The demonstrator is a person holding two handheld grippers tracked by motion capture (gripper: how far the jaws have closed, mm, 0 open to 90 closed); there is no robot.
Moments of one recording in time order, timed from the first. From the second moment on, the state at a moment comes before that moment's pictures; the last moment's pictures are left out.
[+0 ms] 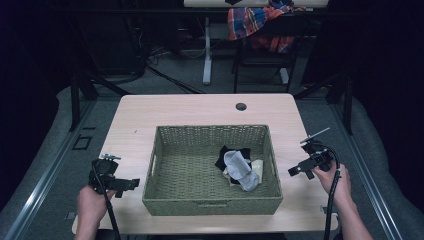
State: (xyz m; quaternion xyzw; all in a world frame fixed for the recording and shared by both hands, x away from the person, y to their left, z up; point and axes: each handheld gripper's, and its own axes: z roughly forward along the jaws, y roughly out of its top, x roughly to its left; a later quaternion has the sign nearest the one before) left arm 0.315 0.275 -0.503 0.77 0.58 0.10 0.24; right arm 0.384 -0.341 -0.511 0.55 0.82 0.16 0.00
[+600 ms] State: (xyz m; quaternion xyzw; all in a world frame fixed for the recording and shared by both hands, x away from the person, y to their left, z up) left arm 0.315 0.275 -0.502 0.77 0.58 0.11 0.24; right arm 0.384 -0.341 -0.509 0.54 0.83 0.14 0.00
